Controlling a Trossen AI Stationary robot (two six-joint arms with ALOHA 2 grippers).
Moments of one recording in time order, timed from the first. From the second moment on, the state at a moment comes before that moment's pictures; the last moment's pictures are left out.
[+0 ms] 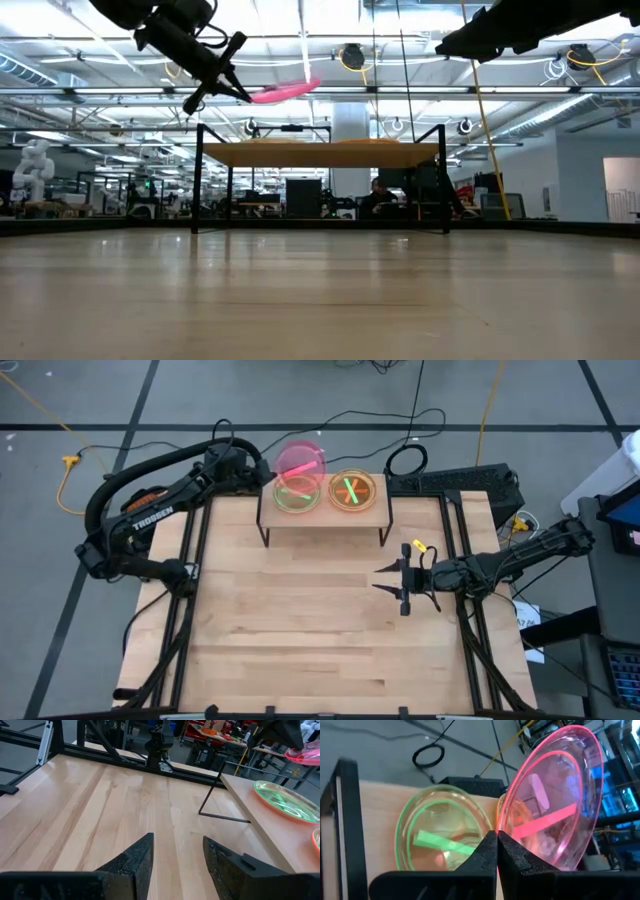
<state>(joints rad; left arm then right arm) 0.79 1.25 1.02 -0.20 0.18 -0.92 0.30 0.88 0.49 0.08 0.39 -0.12</state>
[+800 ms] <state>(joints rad) 0.80 1.25 1.02 -0.37 0.13 -1.05 0.30 0.88 0.49 0.08 0.39 -0.12</state>
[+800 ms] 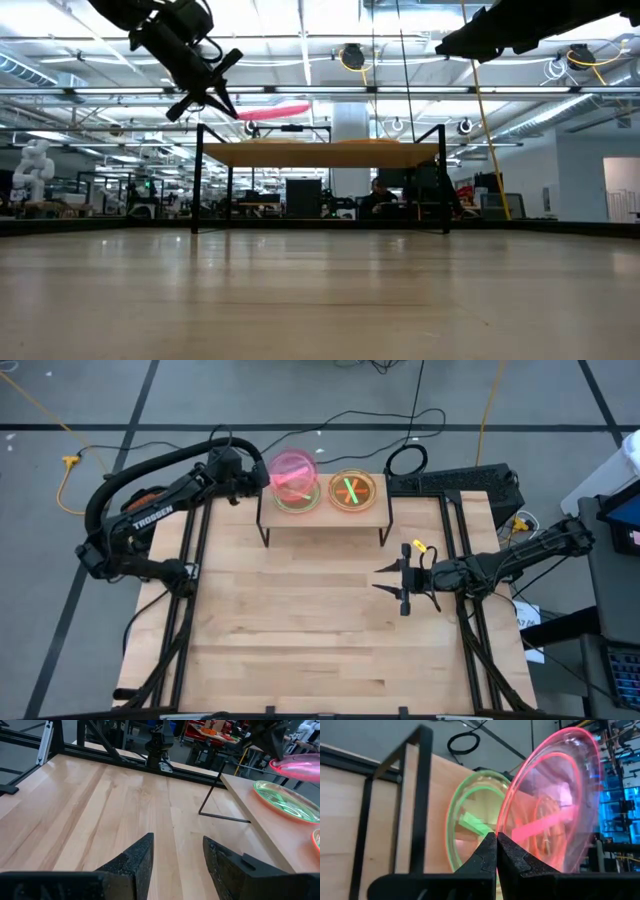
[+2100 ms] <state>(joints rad) 0.78 1.36 1.02 -0.45 0.10 -1.24 0.30 0.88 0.49 0.08 0.39 -0.12</state>
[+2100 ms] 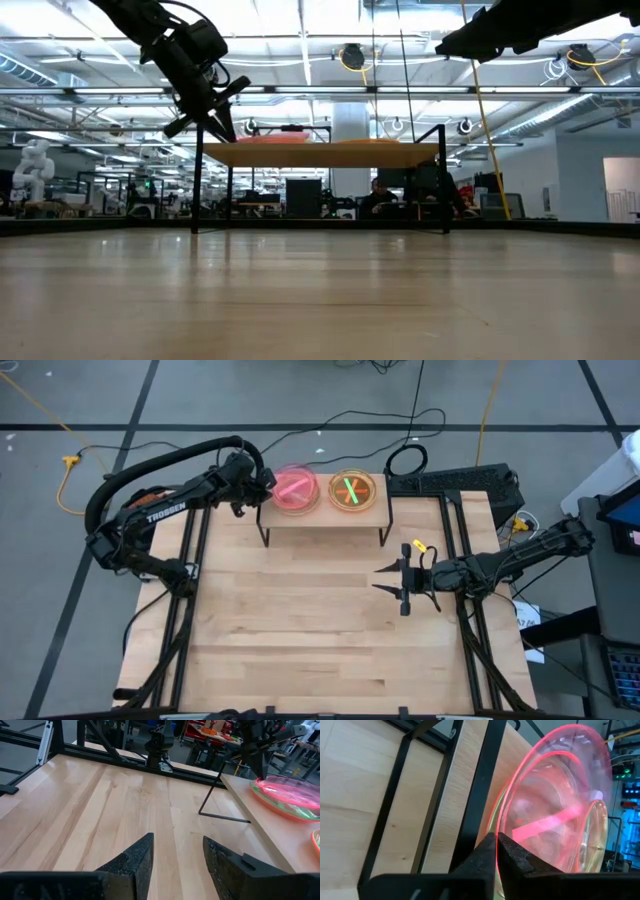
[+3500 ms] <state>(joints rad) 0.72 1.24 1.02 -0.51 0.10 -1.21 0.30 0.88 0.49 0.08 0.39 -0.12</state>
